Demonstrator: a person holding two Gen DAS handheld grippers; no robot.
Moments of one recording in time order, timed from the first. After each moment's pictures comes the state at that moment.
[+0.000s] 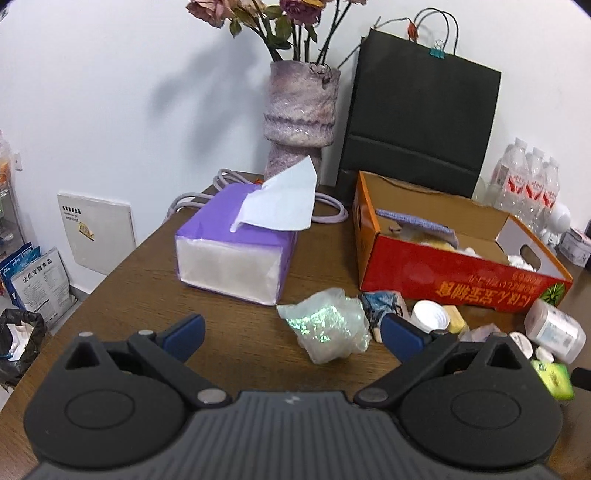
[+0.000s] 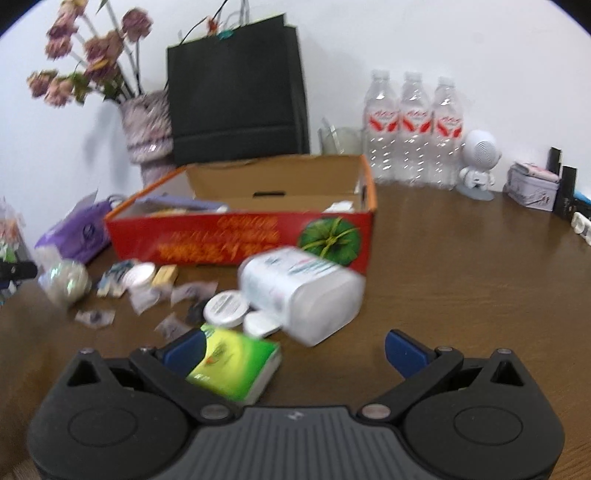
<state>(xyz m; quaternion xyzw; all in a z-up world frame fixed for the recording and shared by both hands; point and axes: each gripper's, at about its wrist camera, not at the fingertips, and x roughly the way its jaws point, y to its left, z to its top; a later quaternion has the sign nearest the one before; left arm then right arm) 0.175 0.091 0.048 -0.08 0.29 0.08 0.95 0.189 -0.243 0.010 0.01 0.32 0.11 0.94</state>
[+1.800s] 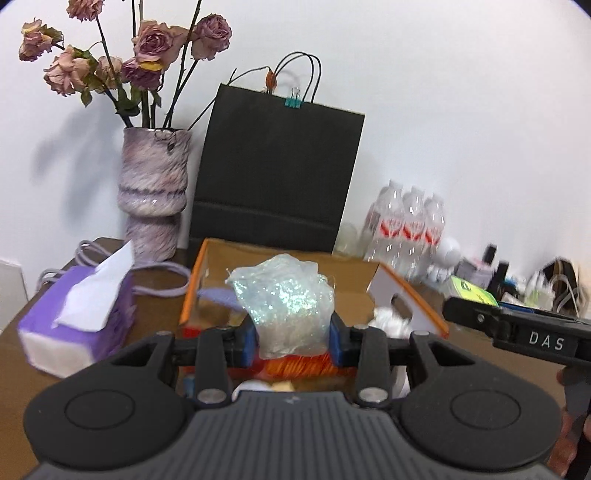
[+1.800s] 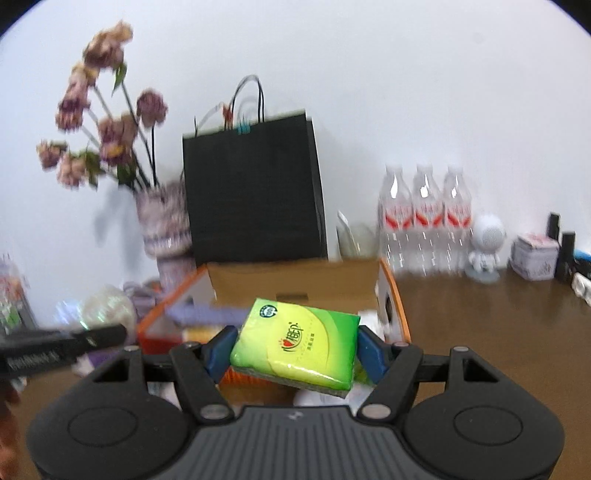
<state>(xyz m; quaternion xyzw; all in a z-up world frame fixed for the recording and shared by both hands) 0.214 -0.008 0.103 -0.09 0.20 -0.07 0.97 0.205 -0.212 0.097 0.05 0.20 0.10 0.97</state>
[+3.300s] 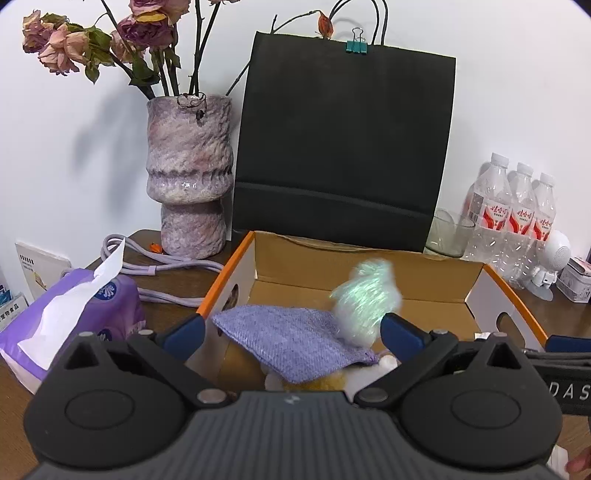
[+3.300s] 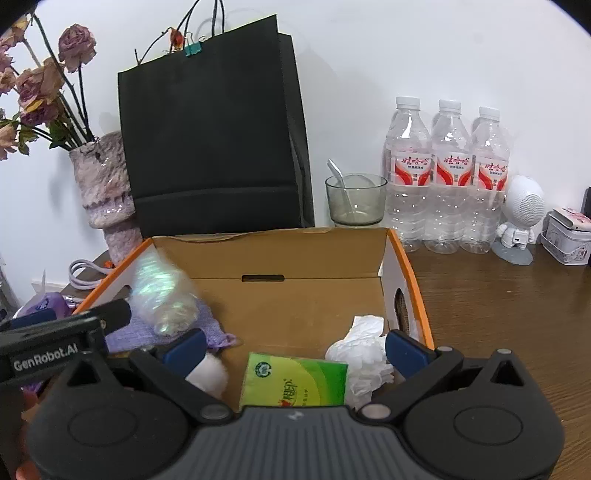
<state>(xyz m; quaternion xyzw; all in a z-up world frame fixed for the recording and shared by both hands) 0.327 -0.035 0.063 -0.06 0.24 0.07 0.97 0.349 -0.214 0.050 0.03 0.30 0.09 0.95</state>
